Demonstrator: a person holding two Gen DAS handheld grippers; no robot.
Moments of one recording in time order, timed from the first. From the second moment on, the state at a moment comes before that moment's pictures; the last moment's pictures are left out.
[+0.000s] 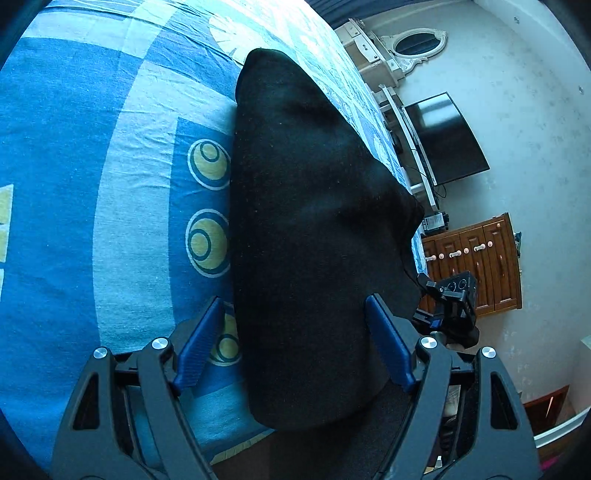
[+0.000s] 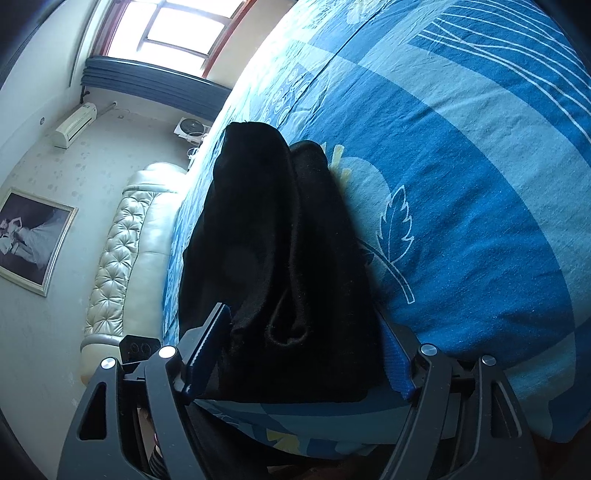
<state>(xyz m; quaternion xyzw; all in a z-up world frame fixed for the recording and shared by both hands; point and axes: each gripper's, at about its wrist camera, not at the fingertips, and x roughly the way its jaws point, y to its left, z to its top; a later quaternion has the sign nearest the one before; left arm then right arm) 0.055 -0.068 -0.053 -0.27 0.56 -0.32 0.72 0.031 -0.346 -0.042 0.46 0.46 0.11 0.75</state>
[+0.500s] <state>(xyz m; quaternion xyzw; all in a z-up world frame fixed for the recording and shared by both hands) 0.057 -0.084 -0.032 -0.22 0.56 -0.31 0.74 0.039 -0.318 -0.023 0.38 0.48 0.12 0.78</state>
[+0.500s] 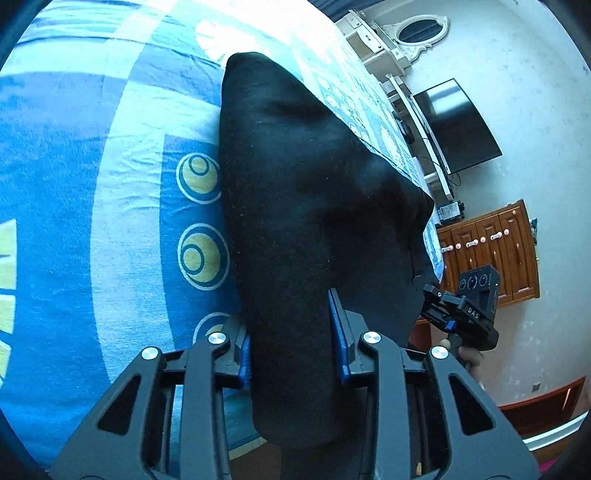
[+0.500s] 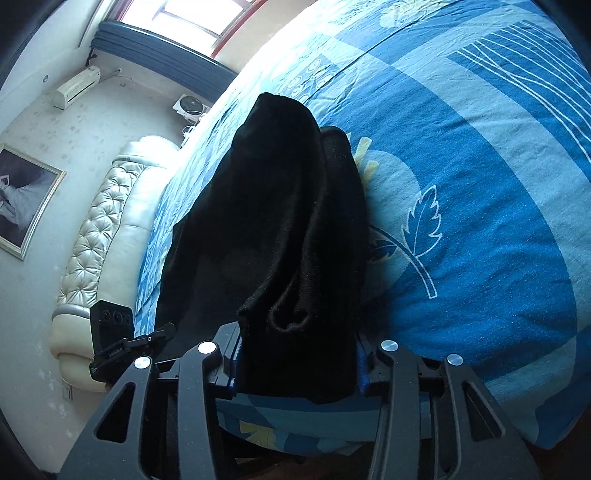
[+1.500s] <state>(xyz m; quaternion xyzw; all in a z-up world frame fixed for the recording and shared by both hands) 0.027 0.054 -0.036 -0.28 0.54 -0.25 0.76 0.077 -0.208 -0.039 0.37 0.51 0.23 0.74</state>
